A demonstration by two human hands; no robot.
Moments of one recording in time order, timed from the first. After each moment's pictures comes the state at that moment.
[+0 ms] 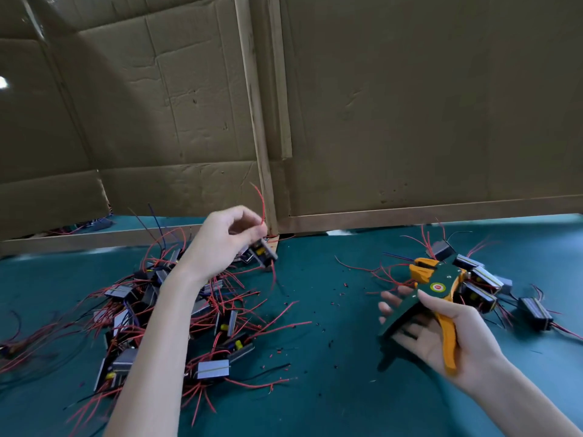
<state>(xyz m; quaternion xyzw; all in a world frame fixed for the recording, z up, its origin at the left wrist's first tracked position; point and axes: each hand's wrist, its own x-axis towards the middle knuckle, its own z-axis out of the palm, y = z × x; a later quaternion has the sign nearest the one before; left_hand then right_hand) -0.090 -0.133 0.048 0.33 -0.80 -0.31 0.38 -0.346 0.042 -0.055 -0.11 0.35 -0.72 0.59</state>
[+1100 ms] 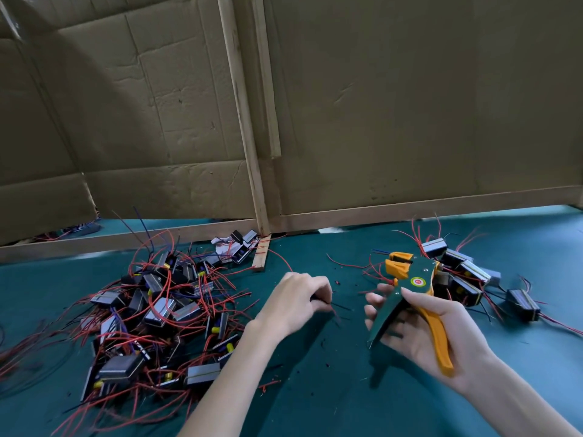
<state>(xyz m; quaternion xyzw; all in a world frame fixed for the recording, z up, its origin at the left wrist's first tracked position) -0.180 -0.116 -0.058 0.27 -0.93 -0.15 0.19 -0.341 0.046 -0.052 -0.16 0.31 -0.69 0.63</state>
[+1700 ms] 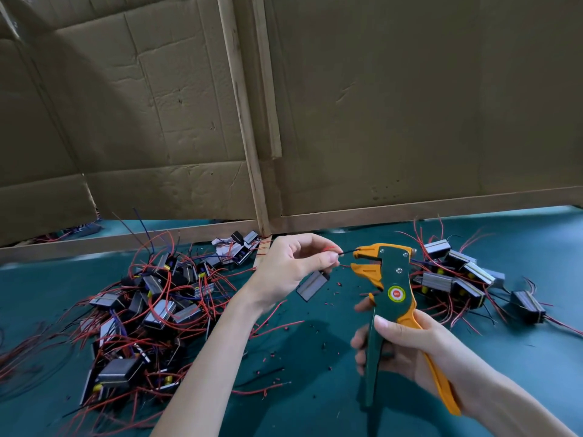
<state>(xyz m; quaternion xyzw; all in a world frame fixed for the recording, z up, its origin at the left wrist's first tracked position) -0.168 -0.089 0.015 0.20 -0.75 -0.53 0.34 -0.325 0.052 -0.052 -0.38 0.37 -0.58 0.61</state>
